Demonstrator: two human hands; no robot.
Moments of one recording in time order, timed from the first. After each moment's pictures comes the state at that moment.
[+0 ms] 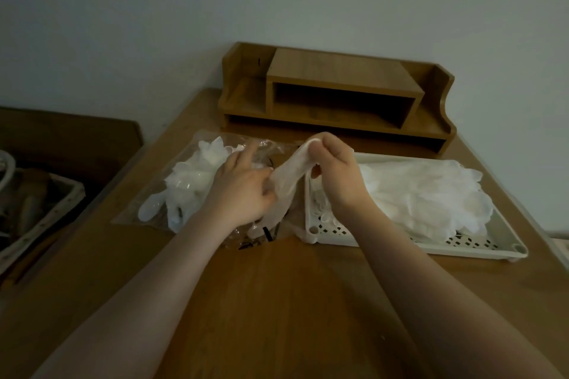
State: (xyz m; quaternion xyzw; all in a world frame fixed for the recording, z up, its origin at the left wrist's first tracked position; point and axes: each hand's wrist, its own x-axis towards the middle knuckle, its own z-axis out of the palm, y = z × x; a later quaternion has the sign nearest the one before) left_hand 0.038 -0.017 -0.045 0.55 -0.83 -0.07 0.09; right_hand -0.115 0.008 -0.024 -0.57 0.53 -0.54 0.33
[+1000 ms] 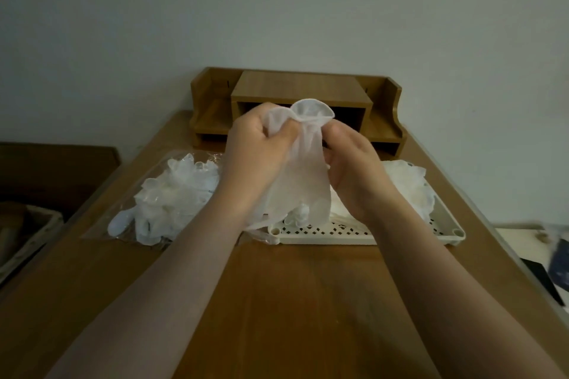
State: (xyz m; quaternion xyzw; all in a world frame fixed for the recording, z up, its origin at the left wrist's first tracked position) left_hand -0.038 0.043 0.048 0.41 -0.66 -0.31 0.56; right_hand -0.173 0.067 0.025 -0.54 0.38 -0.59 0.46
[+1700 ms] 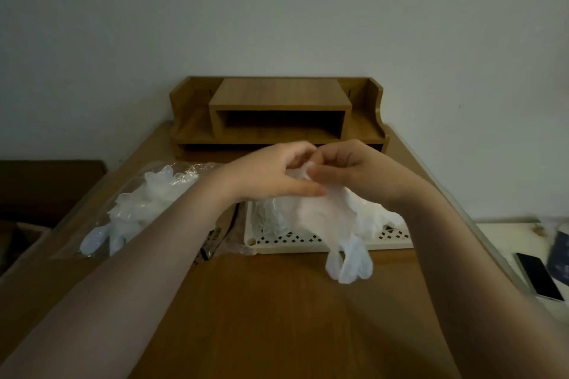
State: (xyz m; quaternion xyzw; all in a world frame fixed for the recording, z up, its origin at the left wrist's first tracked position) left_hand -0.067 0.011 0.045 0.29 -0.87 -0.37 0.14; right_hand -0.234 0.074 0.046 -0.72 0.50 -0.35 0.33
